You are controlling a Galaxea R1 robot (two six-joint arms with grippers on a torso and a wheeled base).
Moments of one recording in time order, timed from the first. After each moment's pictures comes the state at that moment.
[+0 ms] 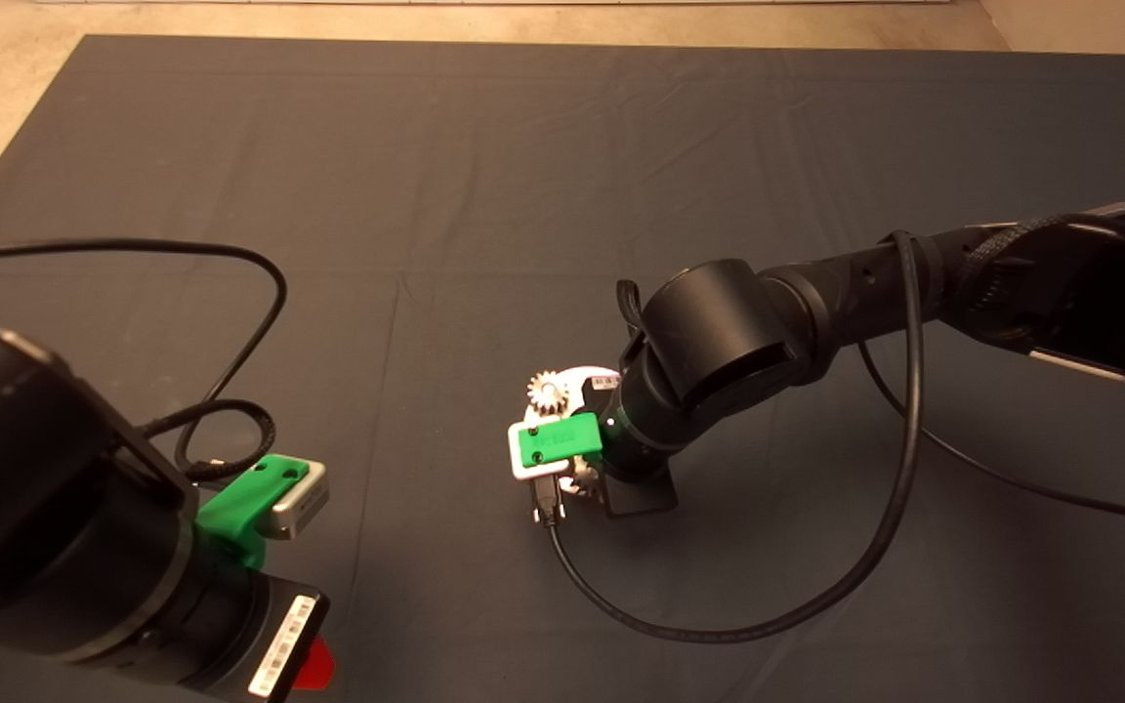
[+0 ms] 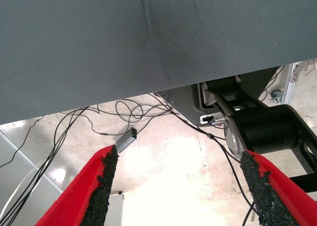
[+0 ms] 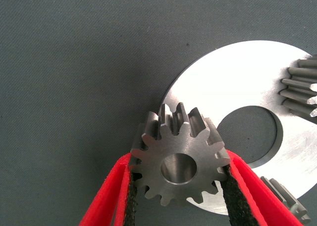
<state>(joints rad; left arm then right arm) -0.50 2.24 -0.35 0.00 1.53 -1.69 0.26 2.87 -0.97 -0.41 -1.53 0.20</state>
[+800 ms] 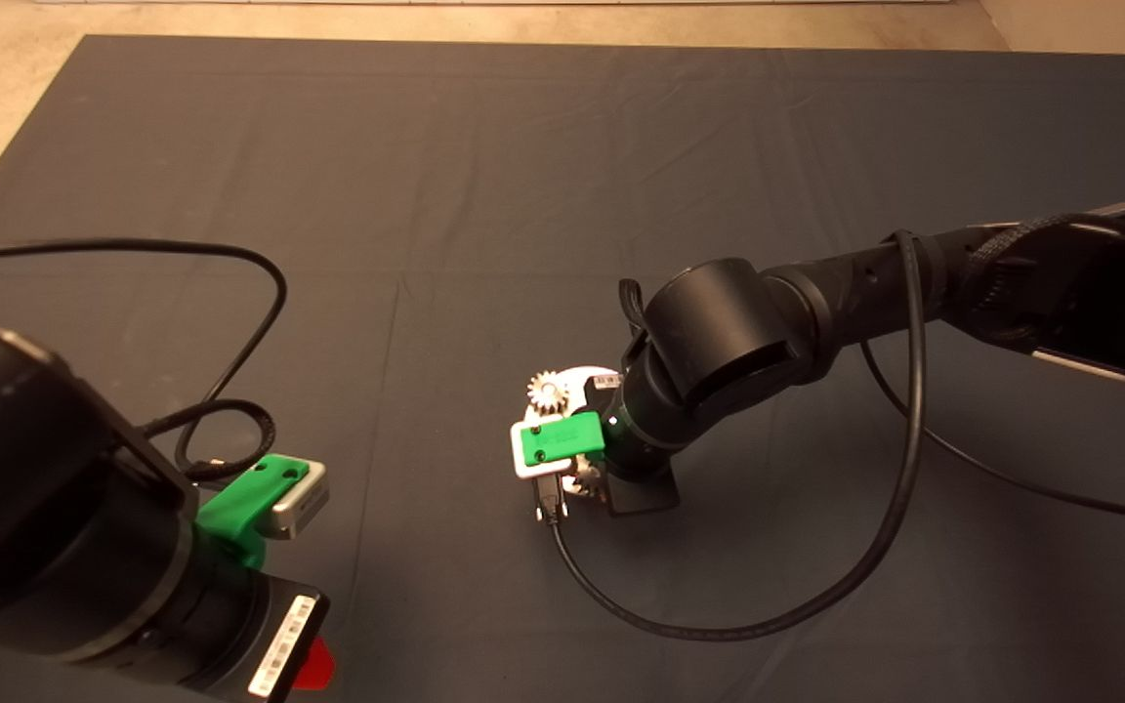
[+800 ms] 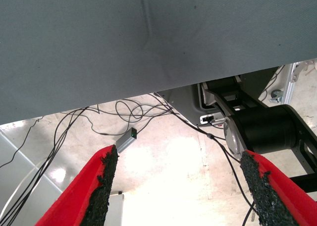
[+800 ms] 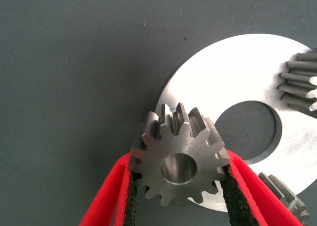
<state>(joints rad) -0.50 2.24 -0.35 0.00 1.53 -1.69 0.26 2.86 -0.97 -0.41 -1.53 0.19</state>
